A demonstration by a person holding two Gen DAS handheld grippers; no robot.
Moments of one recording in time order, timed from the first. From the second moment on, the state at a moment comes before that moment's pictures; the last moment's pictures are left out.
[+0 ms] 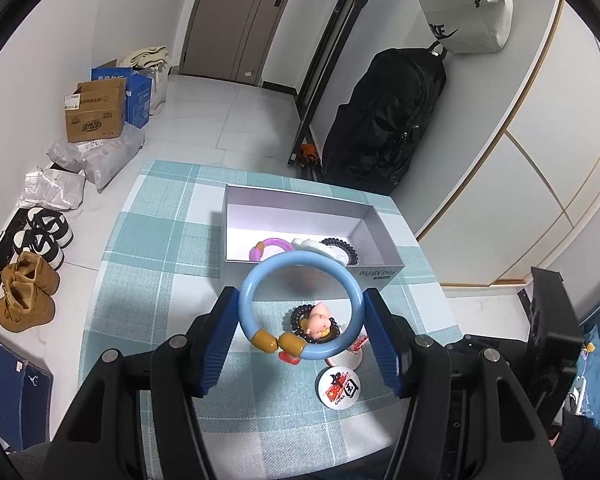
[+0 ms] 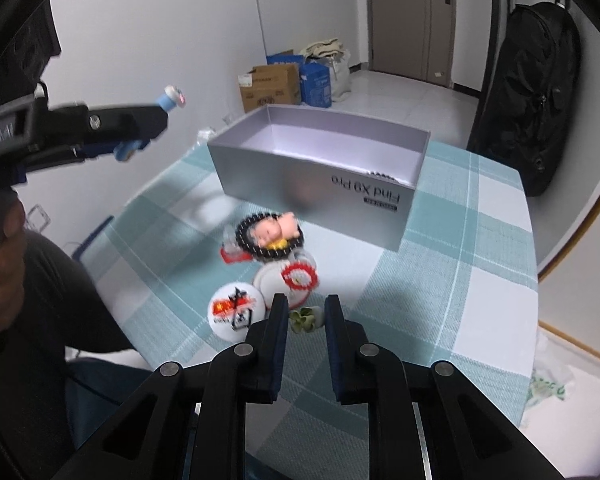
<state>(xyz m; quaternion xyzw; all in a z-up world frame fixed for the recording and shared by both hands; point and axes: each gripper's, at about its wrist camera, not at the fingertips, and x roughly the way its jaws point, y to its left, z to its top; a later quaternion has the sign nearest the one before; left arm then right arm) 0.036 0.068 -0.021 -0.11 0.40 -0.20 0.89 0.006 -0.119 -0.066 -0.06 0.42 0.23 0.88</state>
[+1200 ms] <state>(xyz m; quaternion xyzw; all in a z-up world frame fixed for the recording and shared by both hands) 0.124 0.026 -0.030 -0.08 0.44 -0.20 0.87 0.124 -0.133 -0.015 0.05 0.38 0.26 0.89</state>
